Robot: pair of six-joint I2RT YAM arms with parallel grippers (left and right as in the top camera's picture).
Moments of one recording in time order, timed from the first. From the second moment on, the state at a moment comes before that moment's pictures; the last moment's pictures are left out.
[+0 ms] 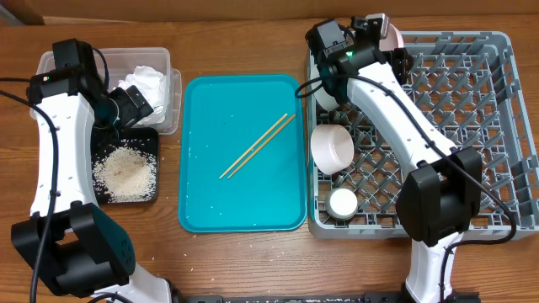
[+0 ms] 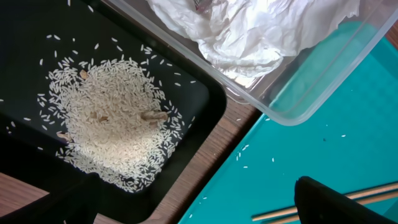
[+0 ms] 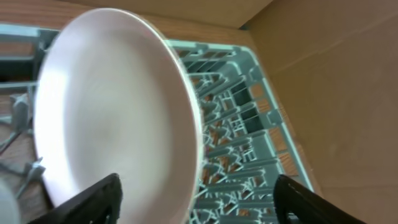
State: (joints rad) left arm 0.26 1.78 1.62 -1.17 0.05 -0.42; right arm 0.40 2.09 1.92 -1.11 1.01 0.43
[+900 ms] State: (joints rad) left arm 0.26 1.78 1.62 -1.17 0.05 -0.41; right arm 0.70 2.20 1.94 -0.94 0.04 0.87
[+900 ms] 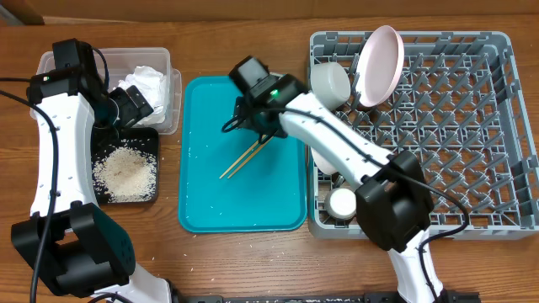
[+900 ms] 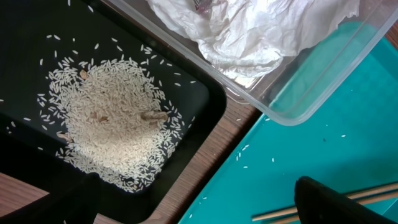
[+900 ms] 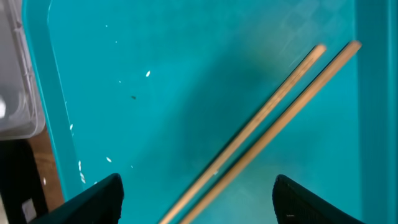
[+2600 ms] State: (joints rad) left arm 0.26 1.78 1.62 -1.17 0.05 -0.42; right arm 0.71 2.37 1.94 -0.86 0.12 1.00
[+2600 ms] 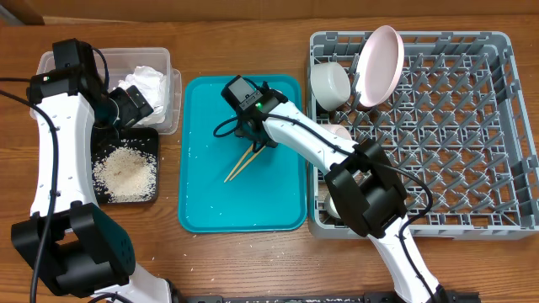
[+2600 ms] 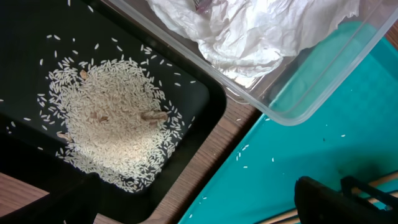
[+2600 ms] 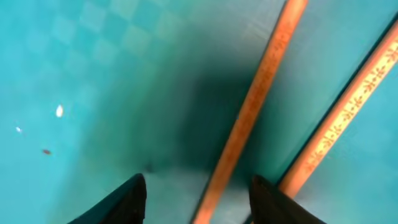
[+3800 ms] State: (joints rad) left arm 0.26 1.78 1.62 -1.17 0.05 -0.42; right arm 0.54 2.07 2.53 -1.56 0.15 0.64
